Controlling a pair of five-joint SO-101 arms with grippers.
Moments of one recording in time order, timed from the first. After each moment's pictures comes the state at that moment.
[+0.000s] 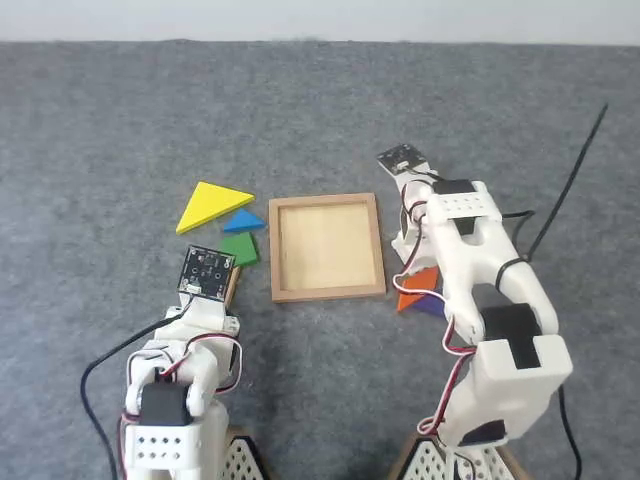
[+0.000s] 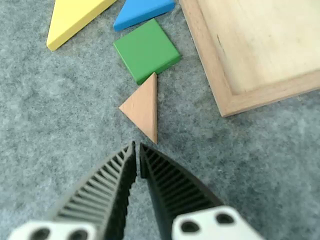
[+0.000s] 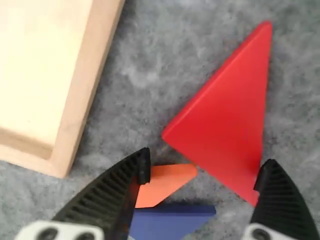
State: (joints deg) left arm -5.8 -103.3 97.2 72.2 -5.8; right arm -10.8 13.0 19.8 61.8 20.4
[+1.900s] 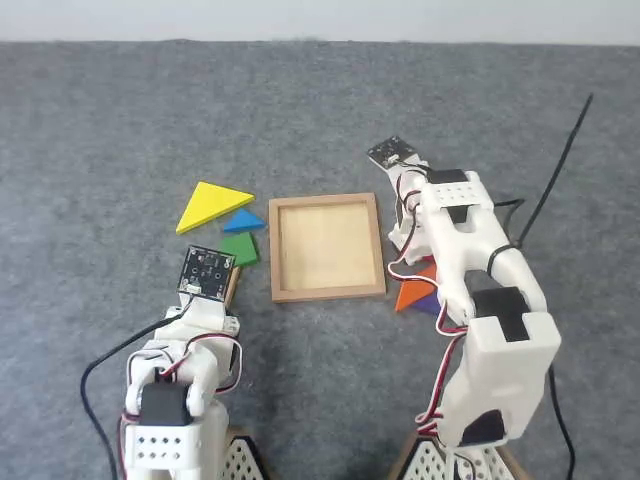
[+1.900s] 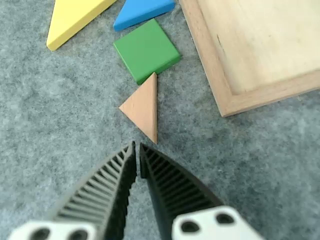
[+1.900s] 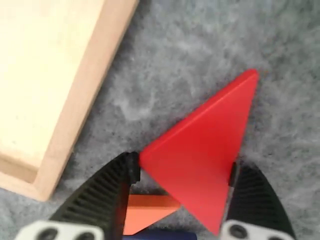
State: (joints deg) left arm -5.8 -103.3 97.2 72.2 -5.8; right arm -11.5 20.7 11.8 61.3 25.0
